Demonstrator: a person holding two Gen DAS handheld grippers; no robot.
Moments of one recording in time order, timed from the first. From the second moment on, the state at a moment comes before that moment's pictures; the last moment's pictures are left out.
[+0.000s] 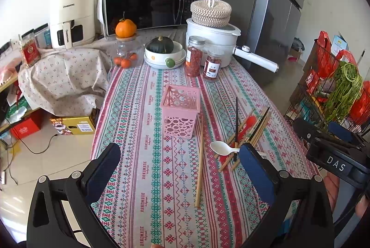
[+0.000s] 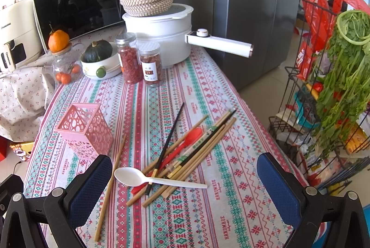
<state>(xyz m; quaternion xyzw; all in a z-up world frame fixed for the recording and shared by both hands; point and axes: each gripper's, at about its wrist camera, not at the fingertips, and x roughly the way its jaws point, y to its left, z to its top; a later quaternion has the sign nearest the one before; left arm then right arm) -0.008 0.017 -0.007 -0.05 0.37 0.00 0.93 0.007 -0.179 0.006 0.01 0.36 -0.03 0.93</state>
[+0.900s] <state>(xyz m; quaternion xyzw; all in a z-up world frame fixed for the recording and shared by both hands) -0.007 0.018 -0.002 -0.04 0.37 0.00 0.93 0.006 -0.176 0.008 0.01 0.35 -0.02 0.94</state>
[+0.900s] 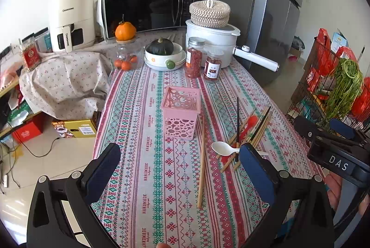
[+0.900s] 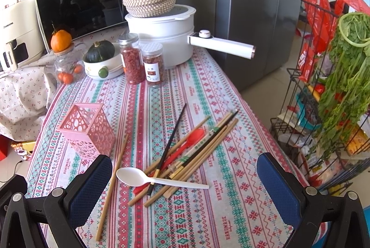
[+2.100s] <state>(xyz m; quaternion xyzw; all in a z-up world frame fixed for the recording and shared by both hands) 0.039 -0.008 0.006 -0.01 0.39 -0.10 0.91 0.034 -0.205 0.014 0.00 0.38 -0.03 0.92</state>
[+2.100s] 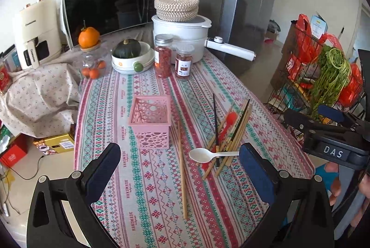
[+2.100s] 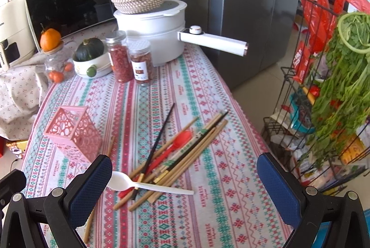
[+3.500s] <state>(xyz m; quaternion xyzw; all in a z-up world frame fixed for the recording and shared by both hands) 0.282 -0.141 -0.159 -0.02 0.60 -0.18 0.78 0.167 -0.297 -0.100 0.15 0.58 0.00 0.80</state>
